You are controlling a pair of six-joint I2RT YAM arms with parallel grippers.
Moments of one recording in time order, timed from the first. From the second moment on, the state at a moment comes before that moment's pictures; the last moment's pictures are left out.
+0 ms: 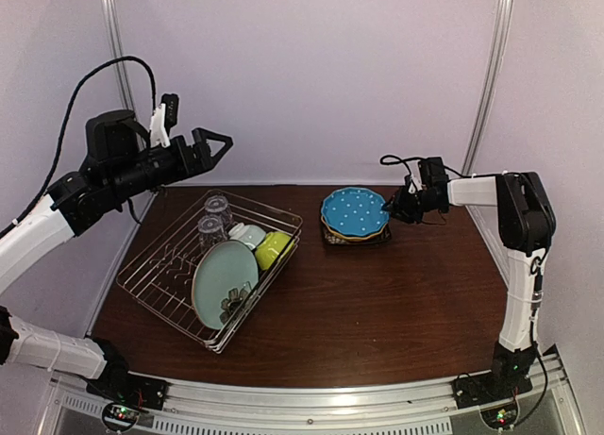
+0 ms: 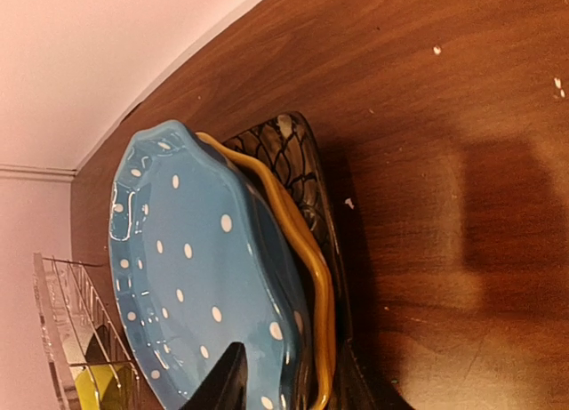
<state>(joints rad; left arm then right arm) -0.64 1.12 1.20 -0.21 0.04 -0.51 0.17 2.12 1.51 -0.19 -0.43 0.64</state>
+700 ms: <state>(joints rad) -0.64 1.01 1.20 -0.67 -0.02 -0.38 0.16 1.86 1.51 -0.25 -0.43 0.58</state>
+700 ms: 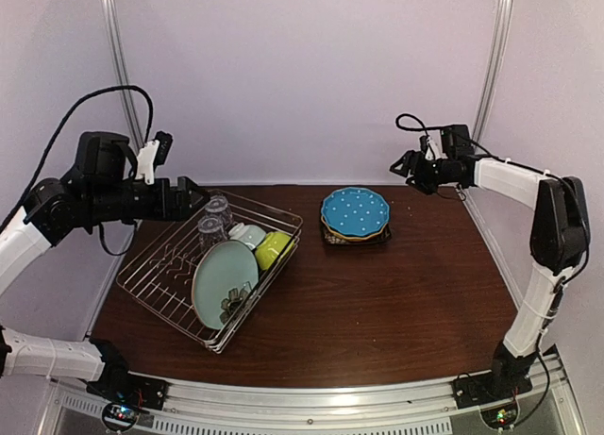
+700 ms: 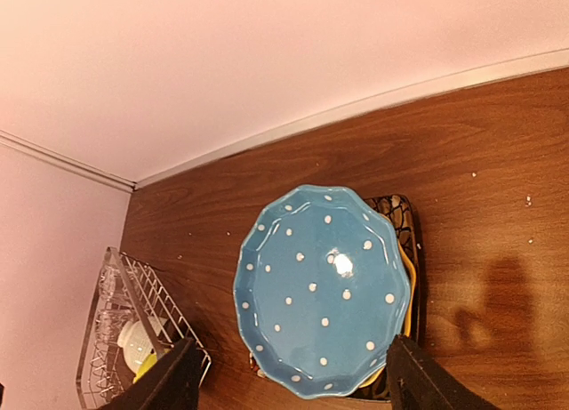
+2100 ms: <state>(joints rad) -0.71 1.27 1.06 -0.89 0.10 -0.32 0.23 1.28 1.24 -0.36 -0.14 0.29</state>
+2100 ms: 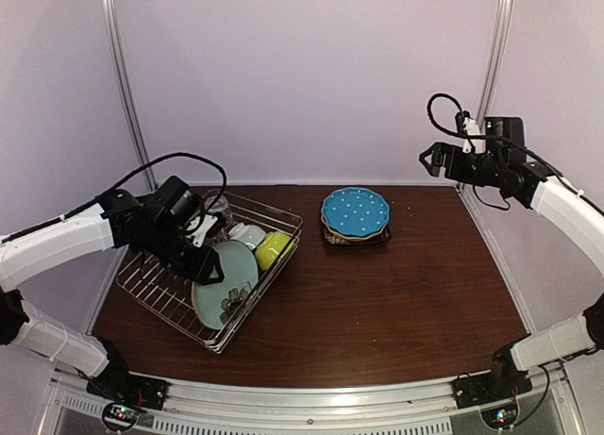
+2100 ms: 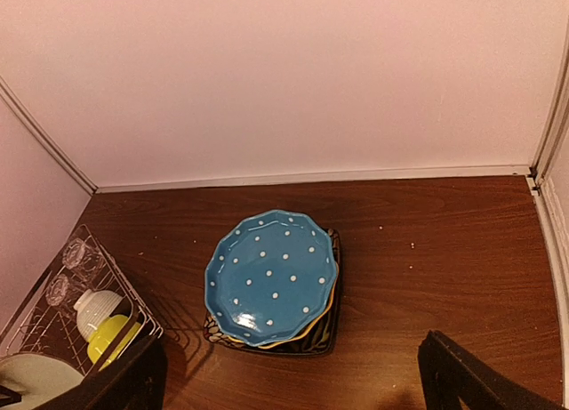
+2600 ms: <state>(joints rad) -0.72 1.29 1.07 -0.92 0.00 -0.35 0.23 1.22 1.19 -0.35 -0.02 0.30</state>
